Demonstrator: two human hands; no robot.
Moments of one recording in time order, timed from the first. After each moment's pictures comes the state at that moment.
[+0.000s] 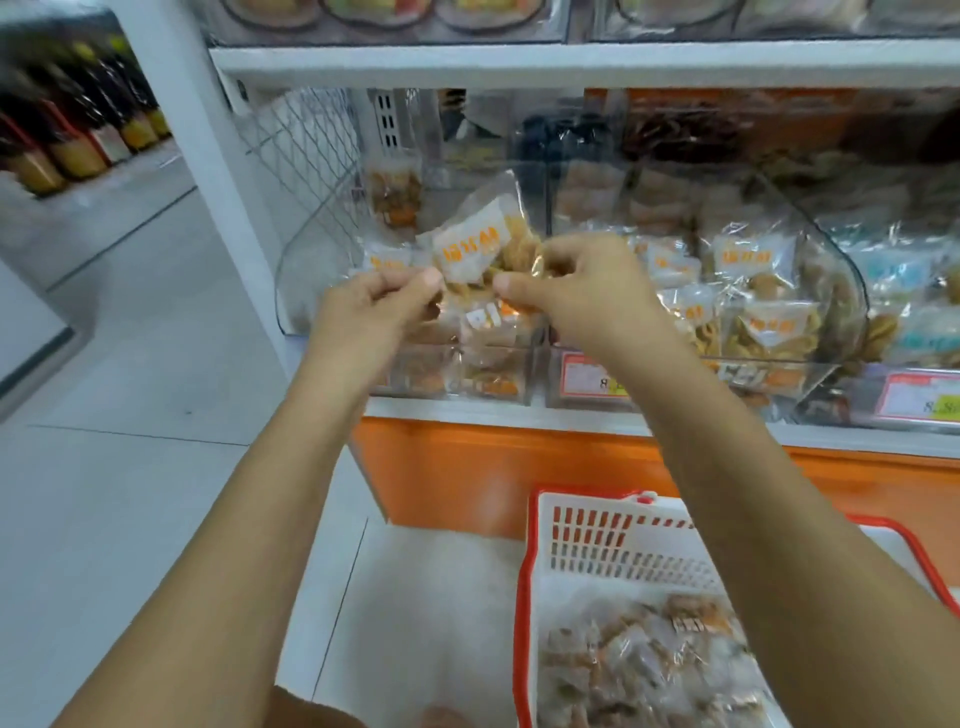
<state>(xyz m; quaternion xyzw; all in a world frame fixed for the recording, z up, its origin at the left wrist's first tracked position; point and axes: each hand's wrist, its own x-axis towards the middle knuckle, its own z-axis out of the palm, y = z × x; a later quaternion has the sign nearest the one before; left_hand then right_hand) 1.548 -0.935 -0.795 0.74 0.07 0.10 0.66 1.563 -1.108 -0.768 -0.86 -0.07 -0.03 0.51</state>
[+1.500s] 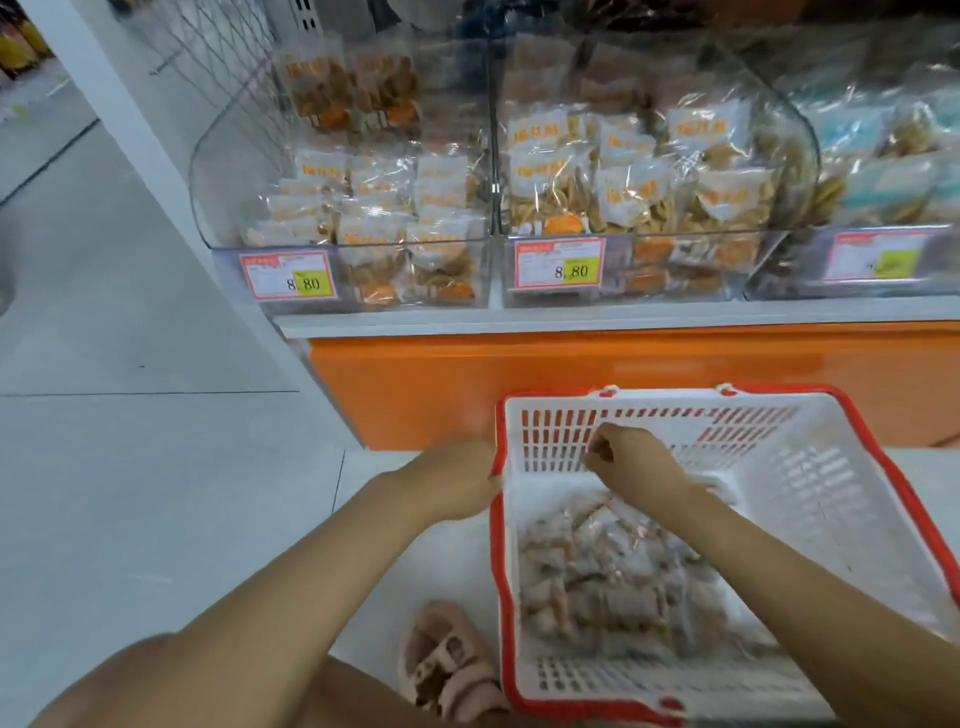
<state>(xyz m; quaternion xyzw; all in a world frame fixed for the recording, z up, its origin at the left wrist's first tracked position) 1.472 -0.998 -0.940 0.91 -0.20 -0.29 0.20 1.478 -1.215 -1.001 -0.97 0.00 0.17 0.18</state>
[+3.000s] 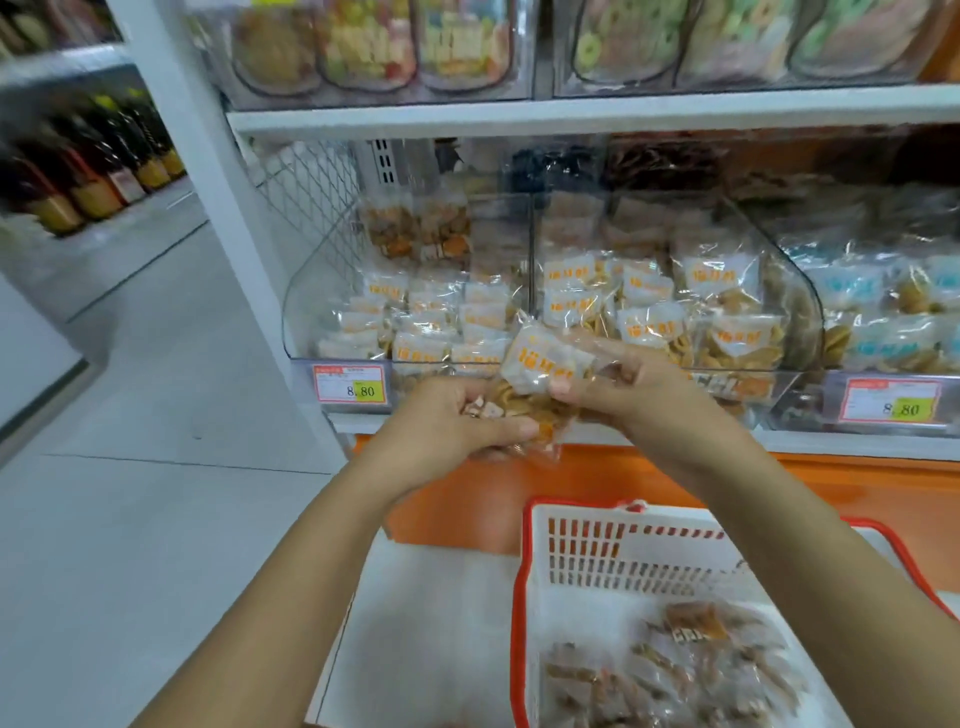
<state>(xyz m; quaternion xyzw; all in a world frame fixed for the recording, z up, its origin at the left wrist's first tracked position) 1.507 -0.979 -0.810 0.78 -0.06 -0.13 0.60 1.517 -1.170 -0.803 -0.73 -0.10 0.13 0.67</state>
